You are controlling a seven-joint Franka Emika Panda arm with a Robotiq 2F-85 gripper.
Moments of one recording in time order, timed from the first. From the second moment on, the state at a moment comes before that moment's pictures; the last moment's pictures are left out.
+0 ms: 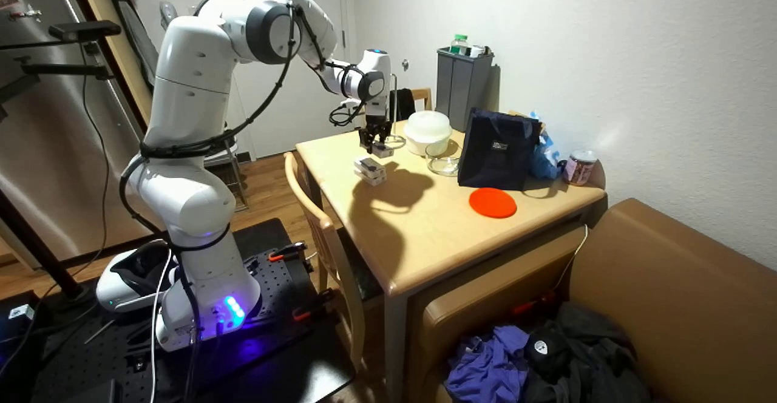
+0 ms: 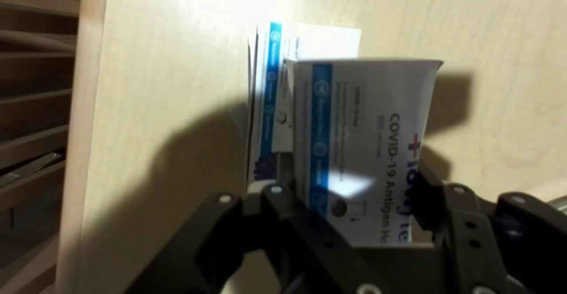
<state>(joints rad) 0.34 0.45 0.08 -1.85 0.02 2.35 1.78</state>
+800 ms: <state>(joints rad) 0.20 0.24 0.07 -2.38 0.26 2.74 1.77</state>
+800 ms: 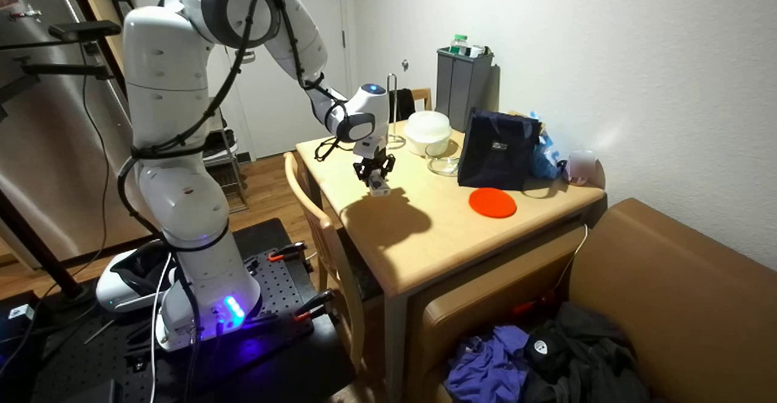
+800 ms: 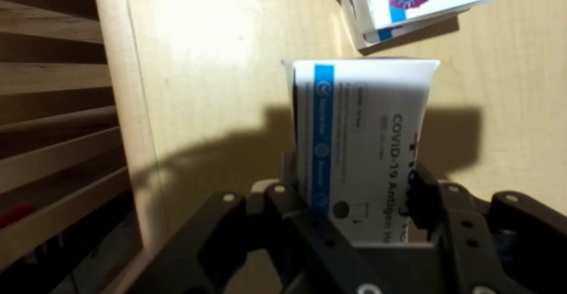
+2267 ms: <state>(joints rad) 0.19 0.26 0.10 -2.44 0.34 2.78 1.71</state>
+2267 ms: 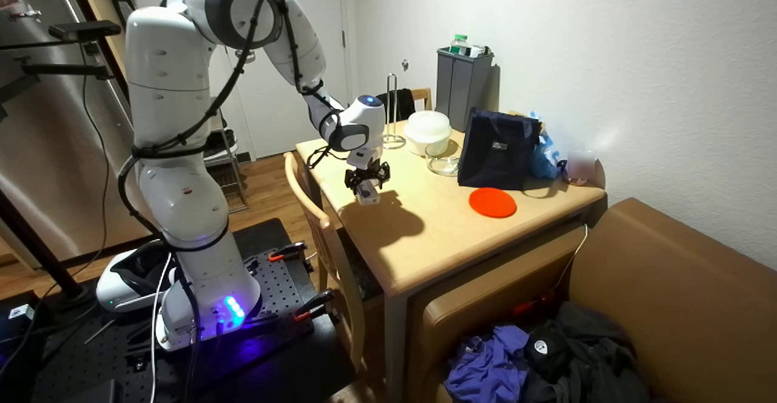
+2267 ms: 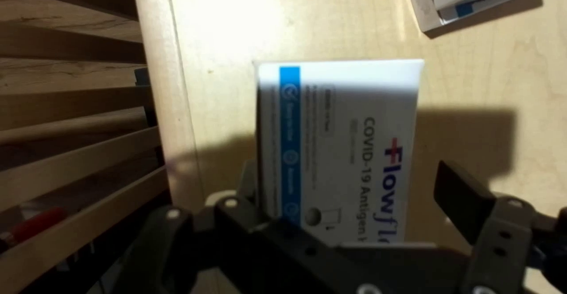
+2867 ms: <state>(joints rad) 0.20 0.36 0.09 -2.35 0.32 2.72 1.71</state>
